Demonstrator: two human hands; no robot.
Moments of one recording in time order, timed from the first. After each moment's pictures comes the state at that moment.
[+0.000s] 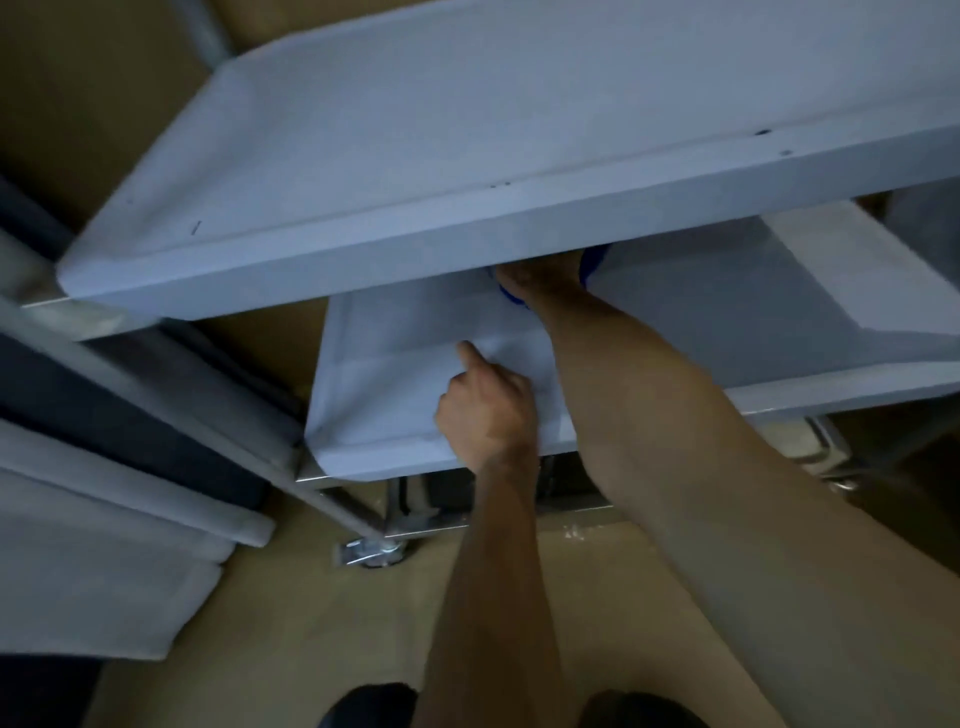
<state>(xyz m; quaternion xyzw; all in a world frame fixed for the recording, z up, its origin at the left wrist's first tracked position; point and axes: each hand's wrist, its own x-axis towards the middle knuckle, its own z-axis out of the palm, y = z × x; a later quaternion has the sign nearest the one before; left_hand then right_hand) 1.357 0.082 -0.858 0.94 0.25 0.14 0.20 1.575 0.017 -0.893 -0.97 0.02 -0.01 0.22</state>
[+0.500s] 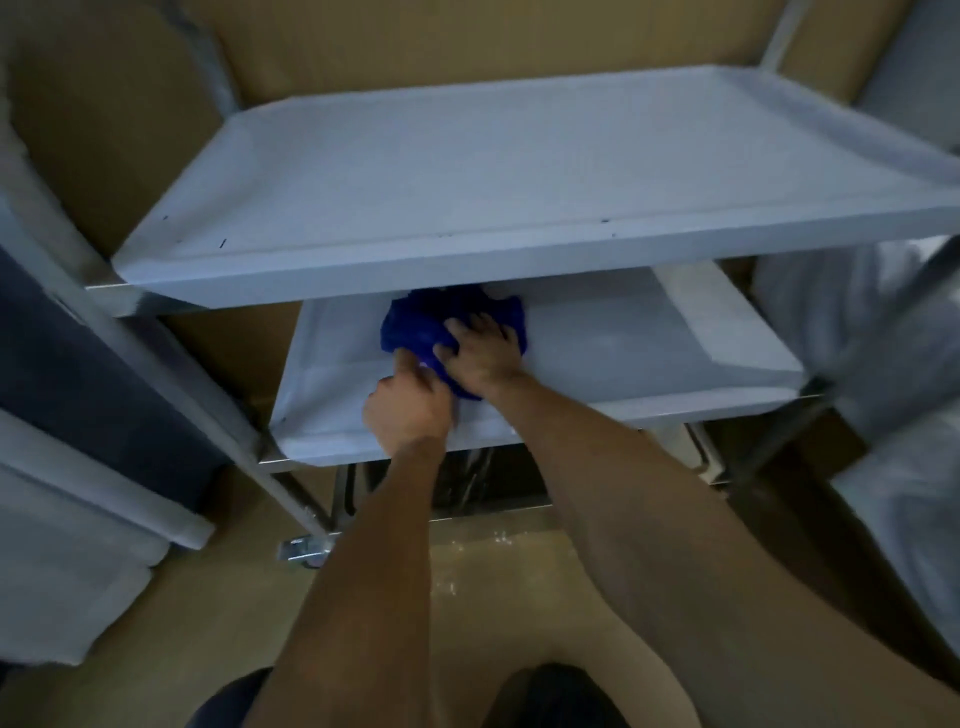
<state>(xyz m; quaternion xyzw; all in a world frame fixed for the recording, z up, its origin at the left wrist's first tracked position) 1.331 0.097 -0.839 0.93 0.21 0.19 0.24 1.423 0.011 -0.845 -0.98 -0.11 0.04 0.17</state>
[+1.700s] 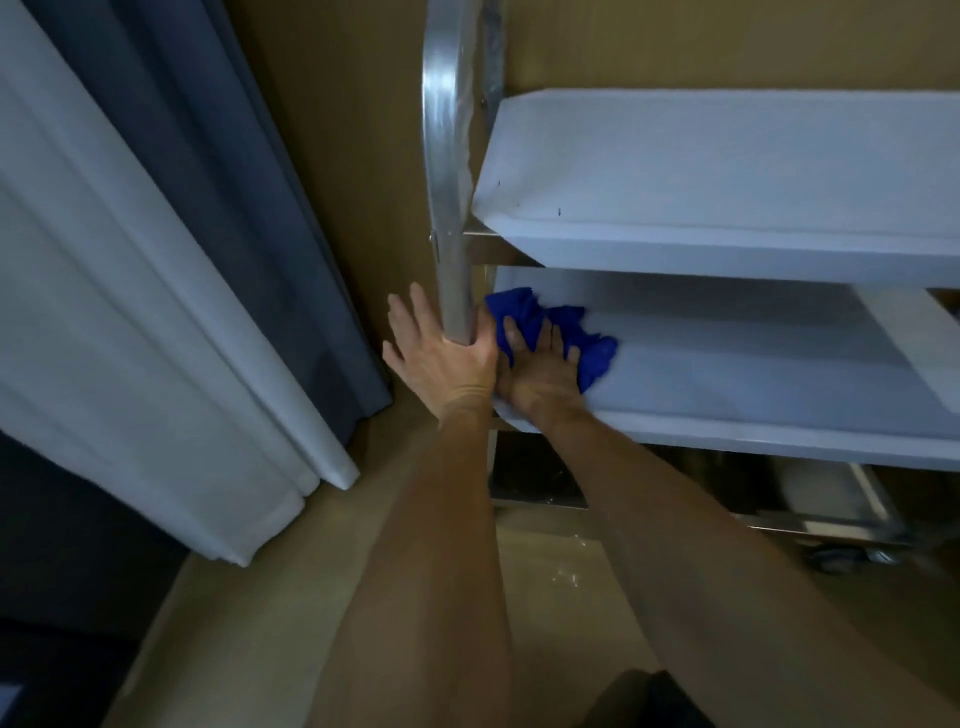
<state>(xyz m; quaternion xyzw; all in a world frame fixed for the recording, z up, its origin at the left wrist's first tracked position) 1.301 0.298 -0.812 0.84 0.30 0.33 0.31 1.347 0.204 -0.844 -0.98 -0.11 0.07 0.12</state>
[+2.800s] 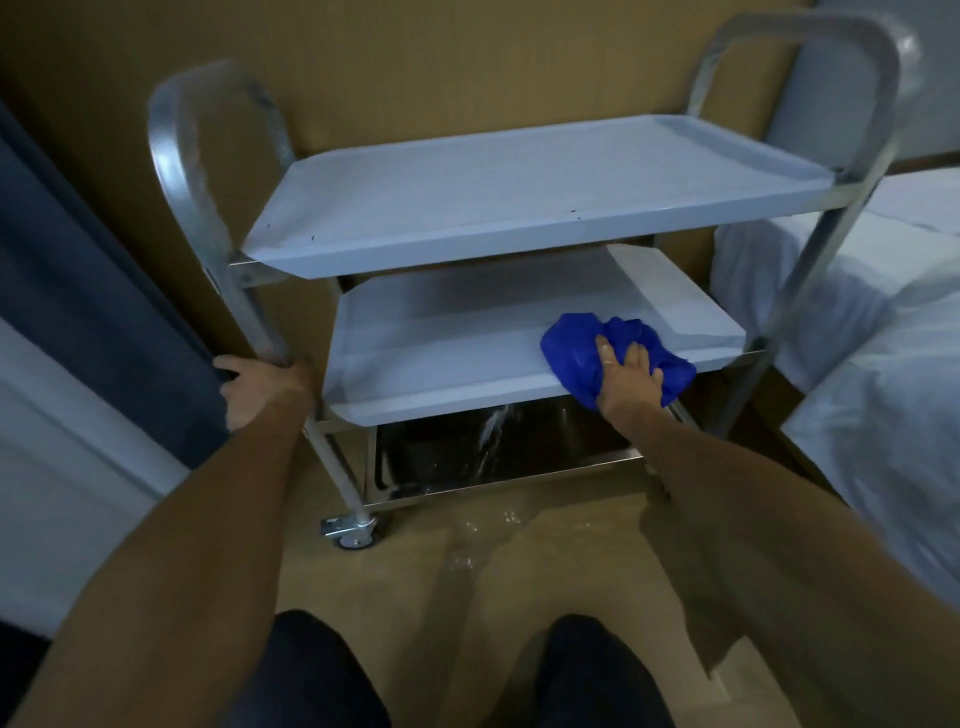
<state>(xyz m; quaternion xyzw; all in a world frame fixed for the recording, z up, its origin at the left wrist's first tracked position) 1.263 0.262 -0.778 0.84 0.44 0.12 0.30 1.283 -0.141 -0.848 -0.99 0.09 0.03 0.07</state>
